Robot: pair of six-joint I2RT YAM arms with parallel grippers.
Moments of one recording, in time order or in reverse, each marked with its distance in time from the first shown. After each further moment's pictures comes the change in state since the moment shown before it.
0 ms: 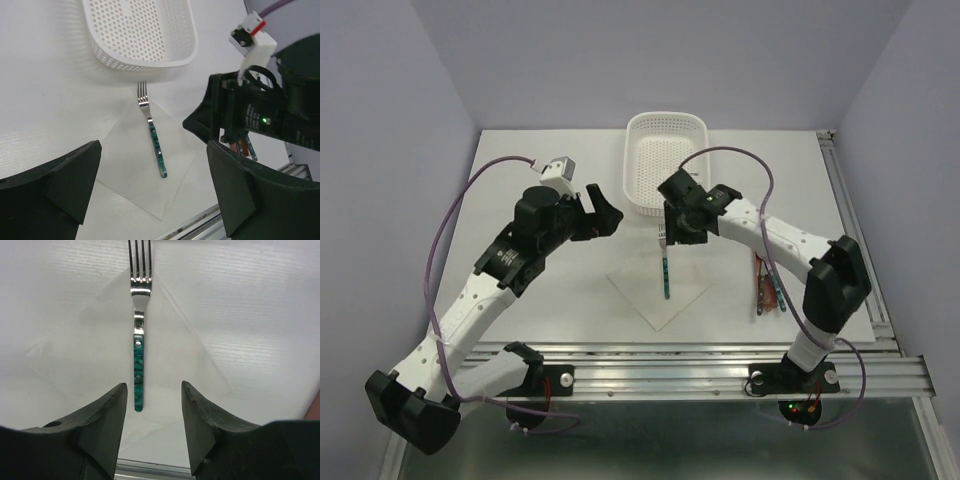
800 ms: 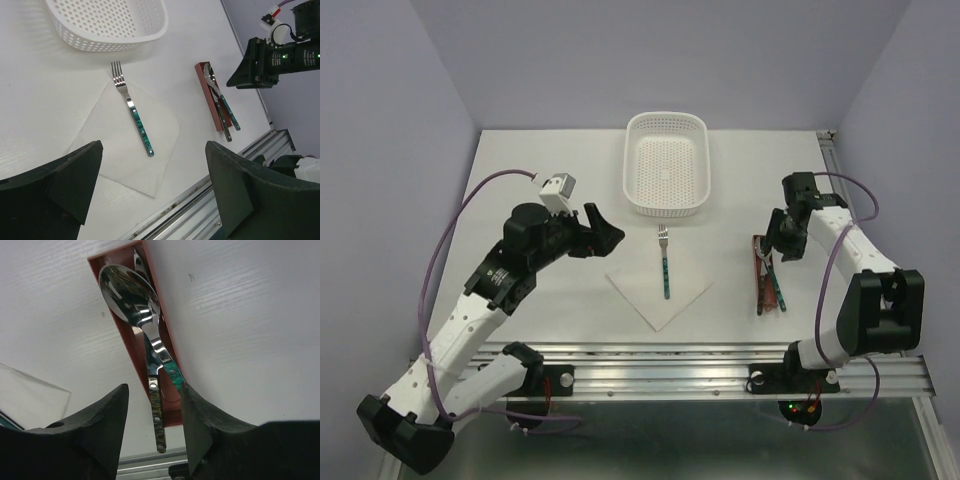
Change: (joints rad) left arm 0.002 -0.085 -0.052 -0.012 0.148 -0.003; right arm -0.701 -0.300 -0.365 -0.039 -0.158 -0.224
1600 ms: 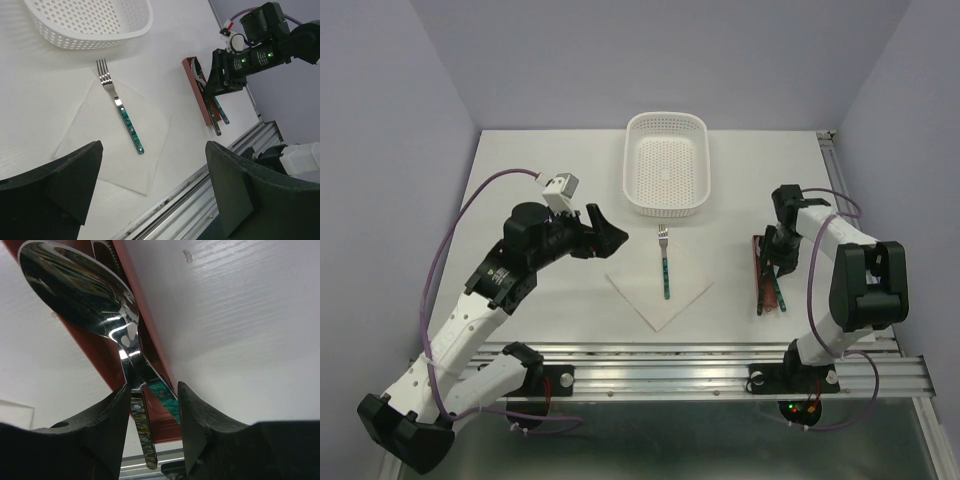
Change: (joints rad) left arm 0.000 -0.008 0.000 0.010 0.063 -0.009; right arm 0.000 0.127 -0.084 0.017 -0.013 -0.010
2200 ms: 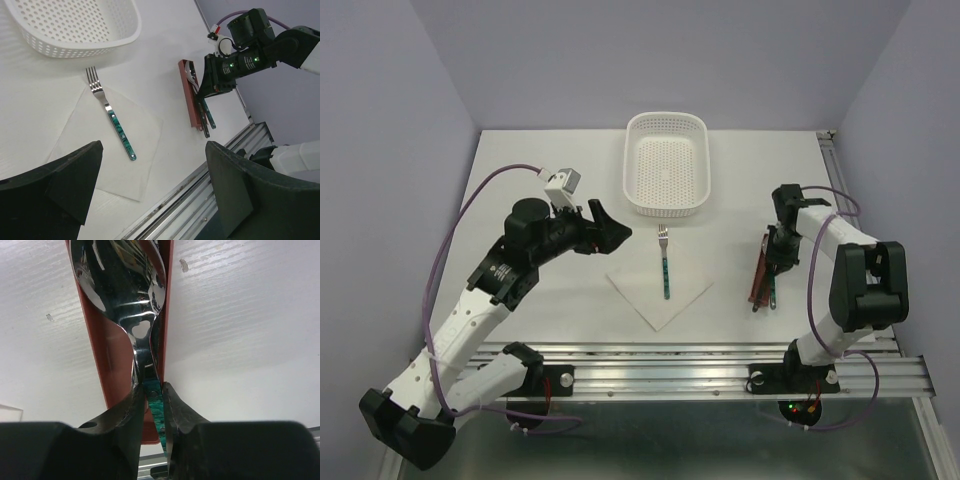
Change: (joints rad) left arm 0.000 0.027 0.016 0.045 0.030 -0.016; right arm 0.000 0.016 0.000 0.010 0.026 -0.053
